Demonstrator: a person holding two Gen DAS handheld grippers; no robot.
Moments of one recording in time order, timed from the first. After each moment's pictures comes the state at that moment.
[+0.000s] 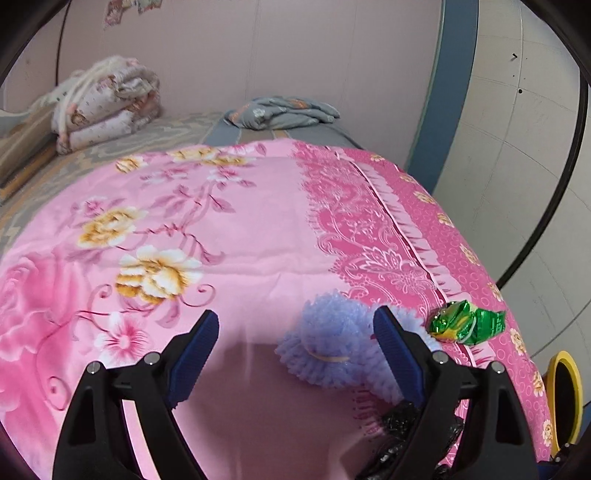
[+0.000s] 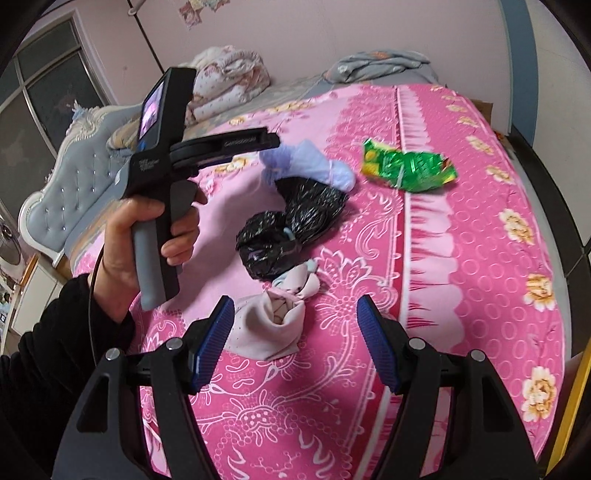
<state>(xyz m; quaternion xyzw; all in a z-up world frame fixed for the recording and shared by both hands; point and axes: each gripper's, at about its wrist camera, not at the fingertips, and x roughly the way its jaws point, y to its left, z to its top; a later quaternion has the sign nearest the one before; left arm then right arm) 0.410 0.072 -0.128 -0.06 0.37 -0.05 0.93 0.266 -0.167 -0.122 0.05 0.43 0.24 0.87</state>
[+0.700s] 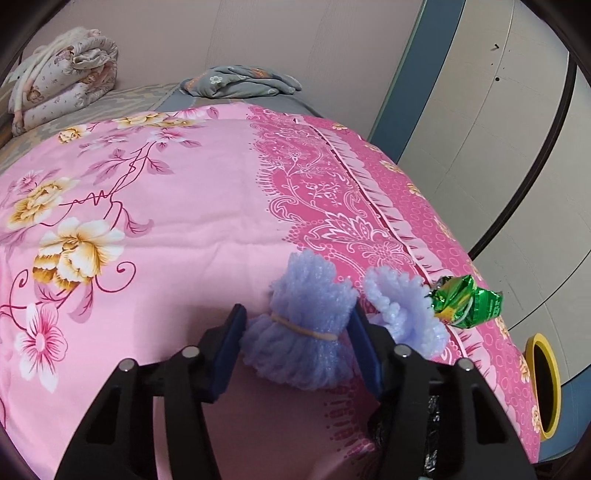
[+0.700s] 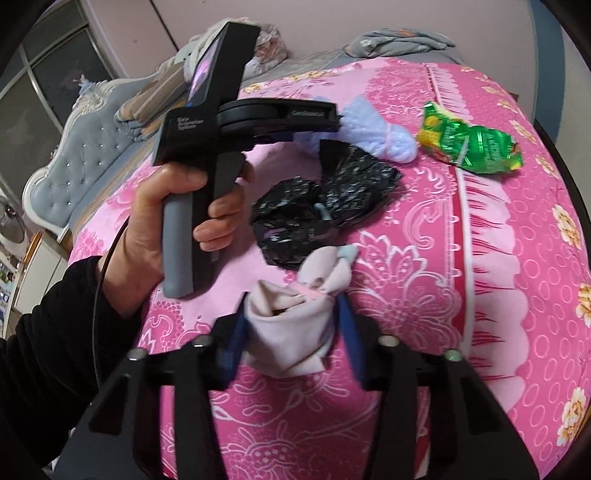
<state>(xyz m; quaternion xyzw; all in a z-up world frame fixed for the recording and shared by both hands) 0.435 0.058 -0.167 -0.09 0.40 -0.14 0.90 0.285 -0.124 -0.152 0.03 0.46 0.27 0.85</state>
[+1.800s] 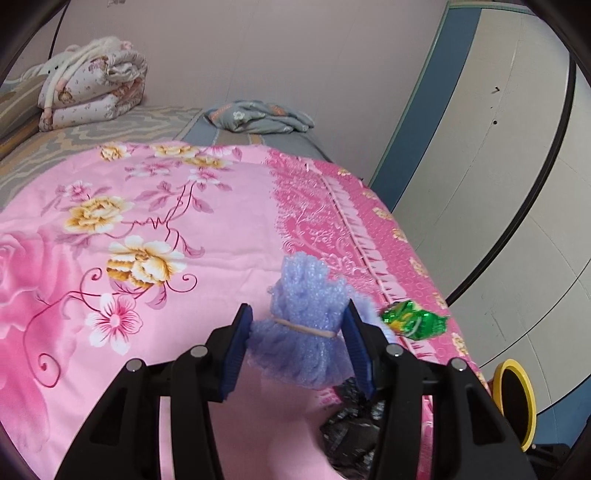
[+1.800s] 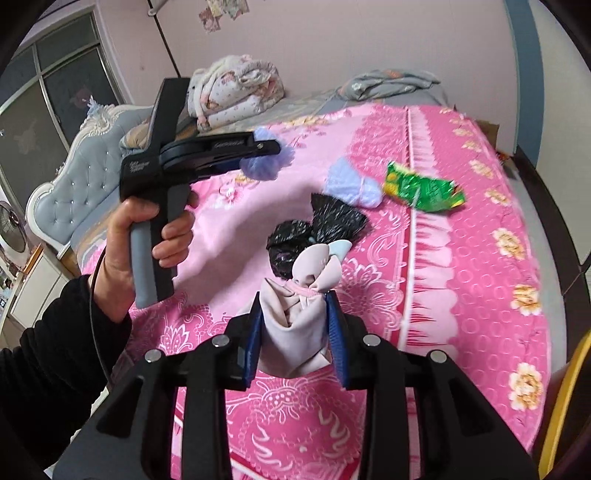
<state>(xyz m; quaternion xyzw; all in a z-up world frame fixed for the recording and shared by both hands) 0.367 0.090 -0.094 -0.13 0.35 -0.11 0.92 0.229 -0.170 -0.087 0.04 0.39 0.25 0.89</state>
